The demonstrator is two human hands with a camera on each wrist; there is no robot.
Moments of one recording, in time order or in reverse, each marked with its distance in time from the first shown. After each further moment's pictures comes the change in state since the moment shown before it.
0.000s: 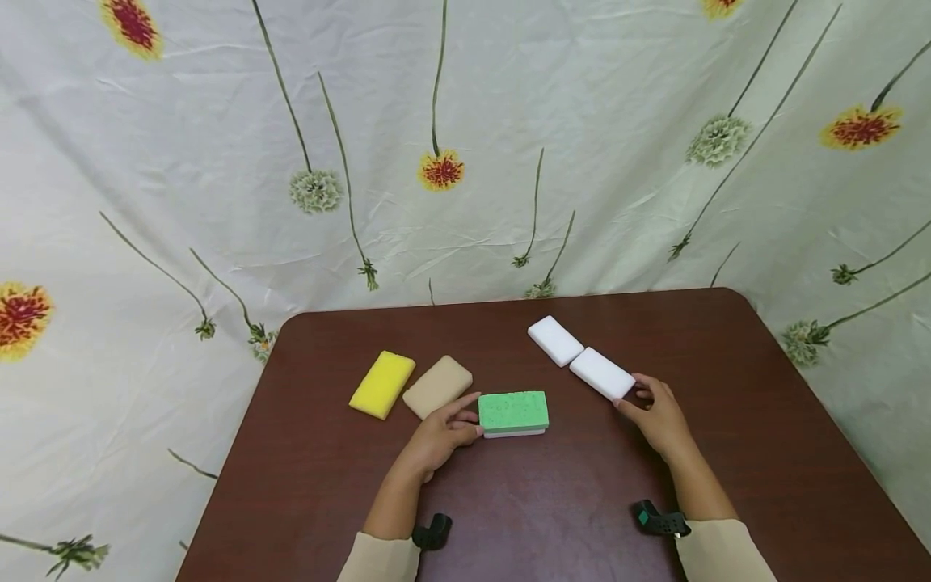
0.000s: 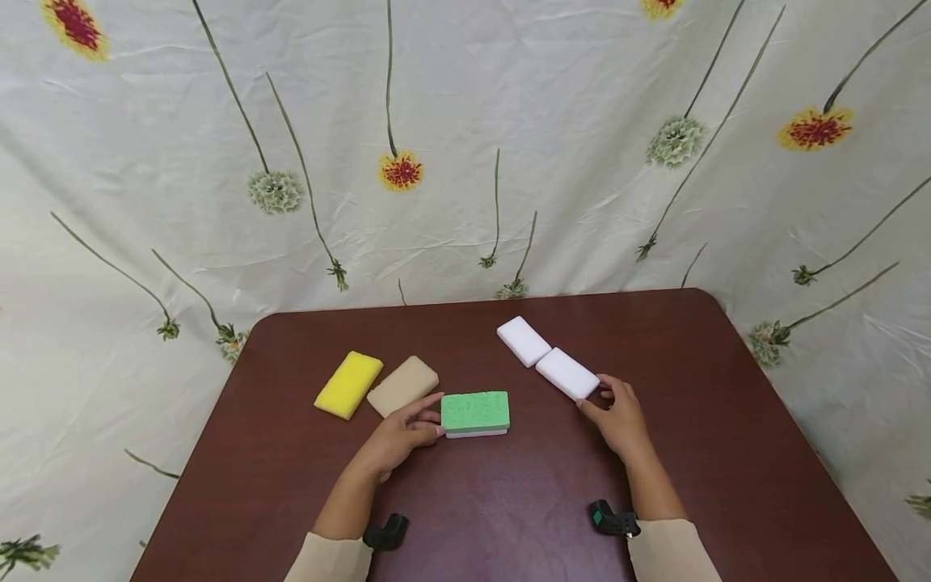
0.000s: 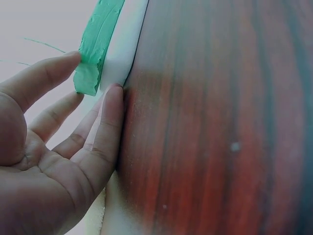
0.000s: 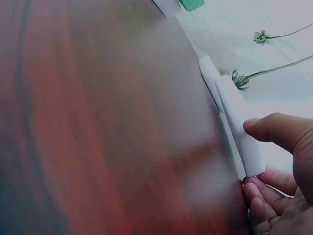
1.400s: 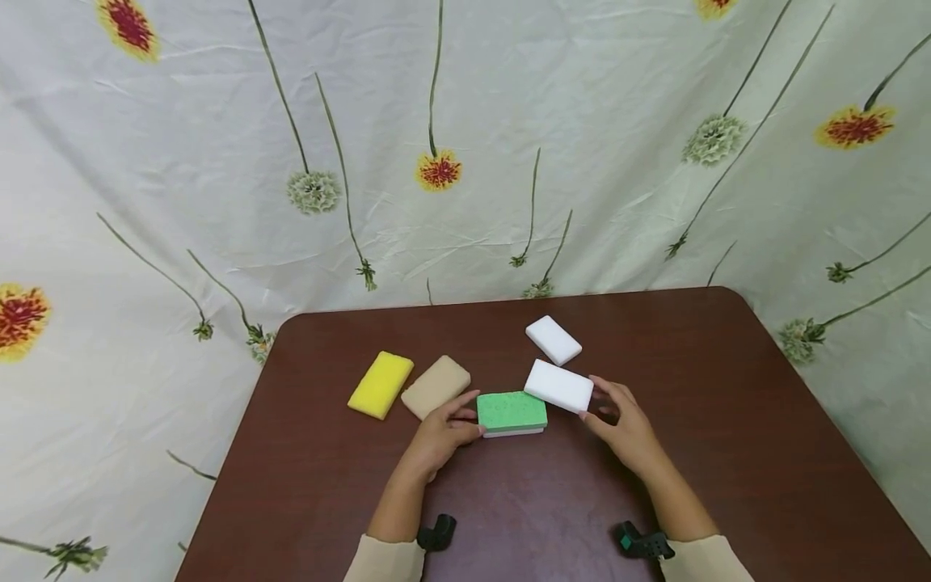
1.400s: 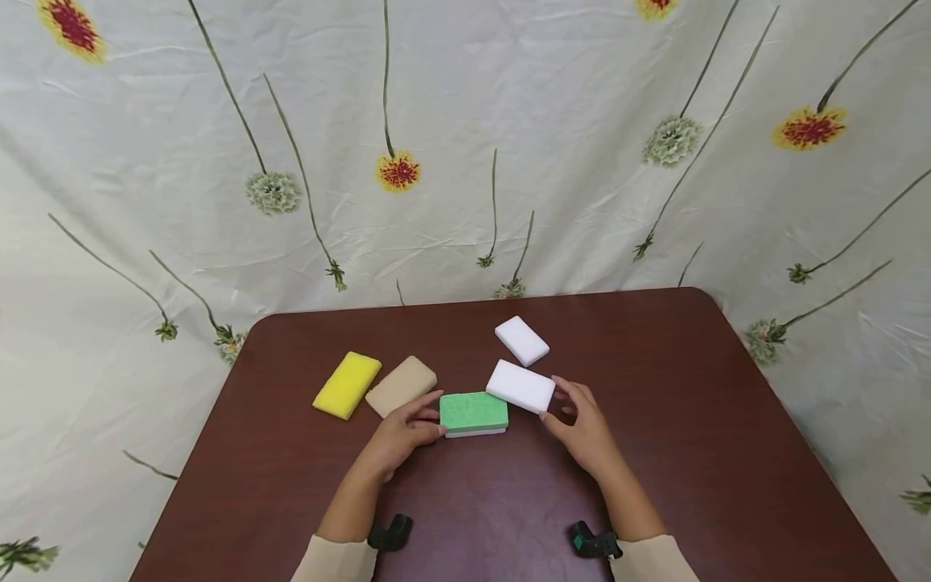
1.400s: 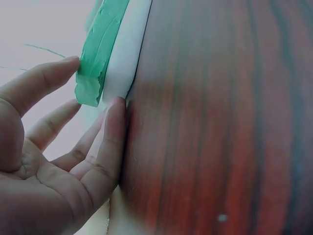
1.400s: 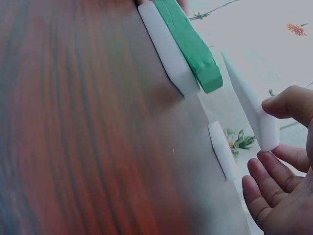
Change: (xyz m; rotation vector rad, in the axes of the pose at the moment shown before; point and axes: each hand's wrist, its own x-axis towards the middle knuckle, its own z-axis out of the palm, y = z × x) left_hand -0.002 0.005 0.008 0.008 0.075 0.010; right_hand -0.028 -0.026 0.036 0.085 0.015 -0.318
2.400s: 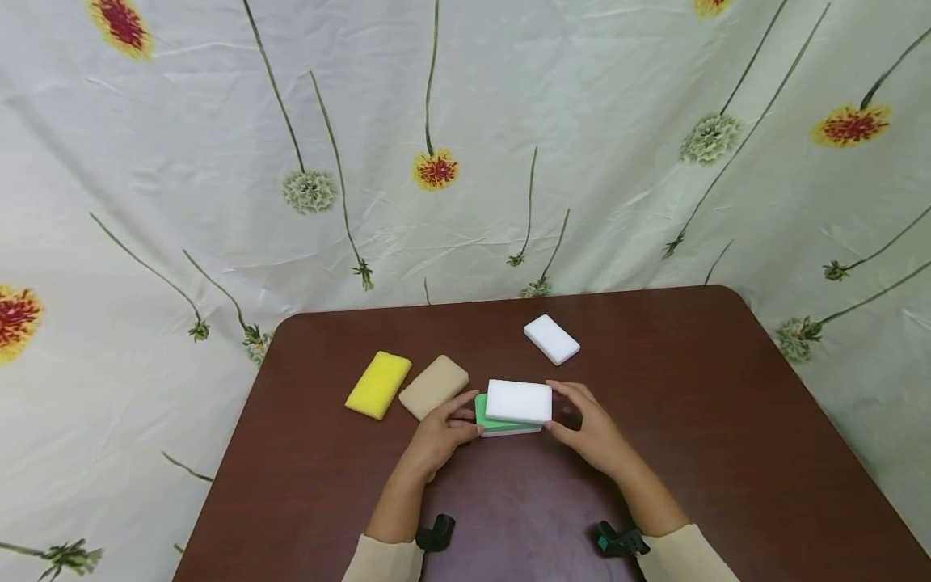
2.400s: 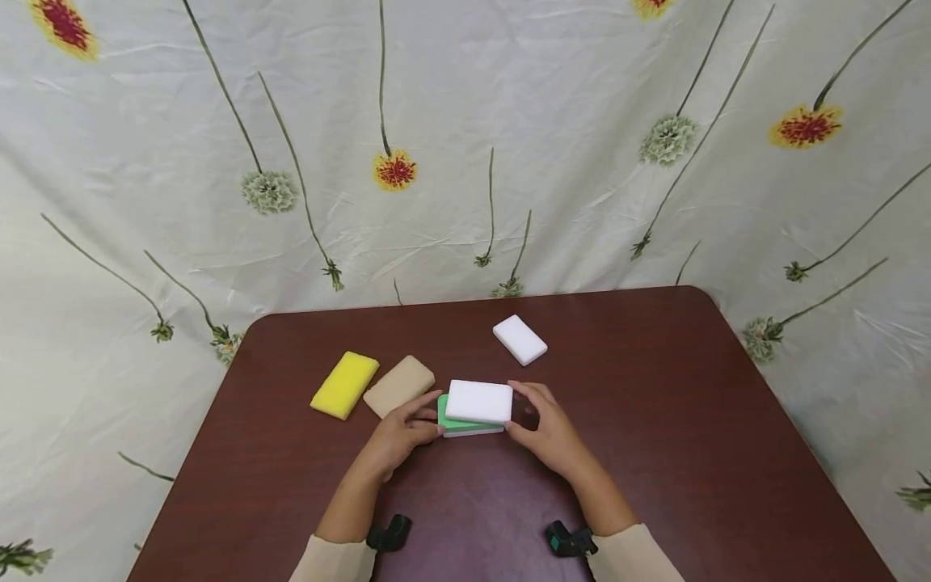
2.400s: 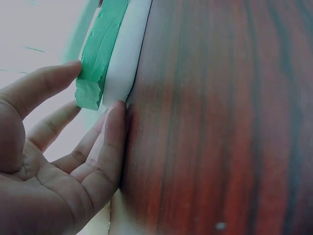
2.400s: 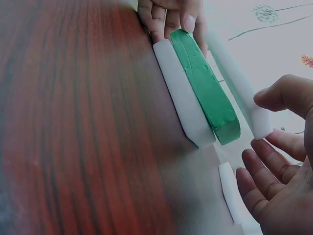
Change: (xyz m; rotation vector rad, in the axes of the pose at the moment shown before) left_hand 0.002 0.000 0.002 0.013 0.005 0.007; right_hand 0.002 -0.020 0.033 0.041 -0.134 -0.170
